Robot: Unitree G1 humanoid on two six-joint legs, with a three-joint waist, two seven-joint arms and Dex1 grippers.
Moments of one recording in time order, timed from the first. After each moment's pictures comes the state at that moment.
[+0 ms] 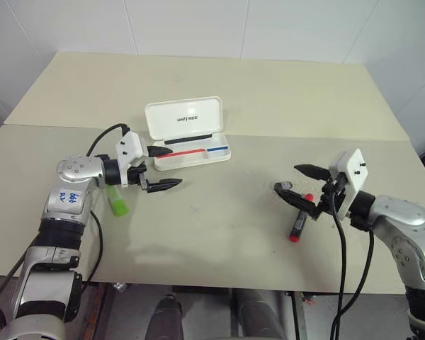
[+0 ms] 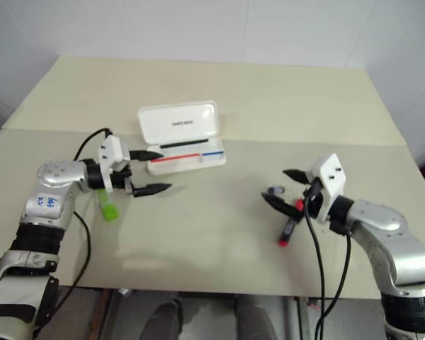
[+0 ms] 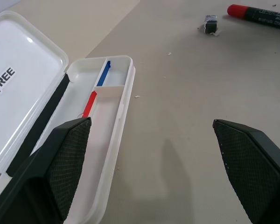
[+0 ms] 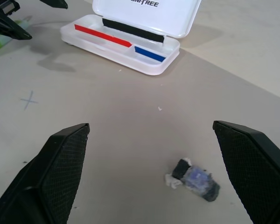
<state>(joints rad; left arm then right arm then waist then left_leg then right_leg) -0.69 0.64 -0.02 0.41 -0.24 0.04 -1.12 -0.20 -0.68 -0.20 -0.40 0.54 0.62 0.73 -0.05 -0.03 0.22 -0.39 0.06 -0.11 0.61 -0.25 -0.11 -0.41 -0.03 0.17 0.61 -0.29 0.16</state>
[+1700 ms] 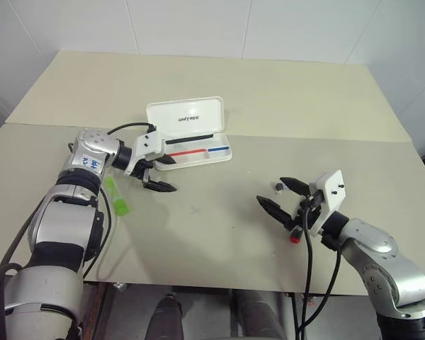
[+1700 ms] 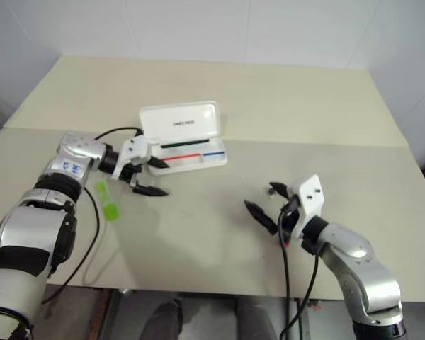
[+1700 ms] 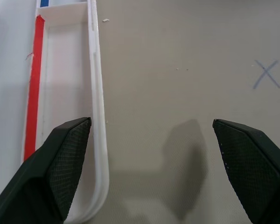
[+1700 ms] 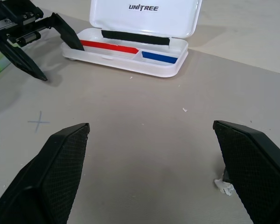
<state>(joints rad) -1.21 0.56 -0.18 1.27 0.17 -0.29 -1.35 -0.07 -0.49 -0.11 -0.52 0.51 0.59 0.53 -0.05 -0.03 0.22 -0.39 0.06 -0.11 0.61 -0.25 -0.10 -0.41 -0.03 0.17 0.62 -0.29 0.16</state>
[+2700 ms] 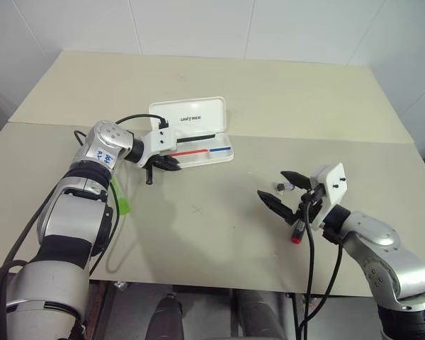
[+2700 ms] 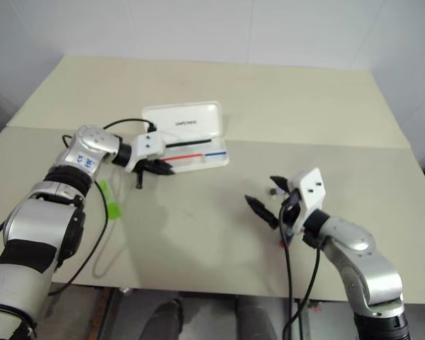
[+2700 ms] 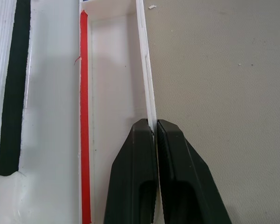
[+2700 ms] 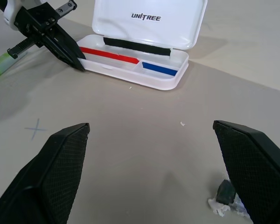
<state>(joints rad) -1.25 0.51 -0.21 1.28 0.27 -0.30 -1.19 -0.13 -0.53 -0.12 -0.50 0.51 0.59 0.55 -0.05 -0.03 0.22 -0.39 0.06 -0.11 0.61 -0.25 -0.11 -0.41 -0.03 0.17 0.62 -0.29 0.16</state>
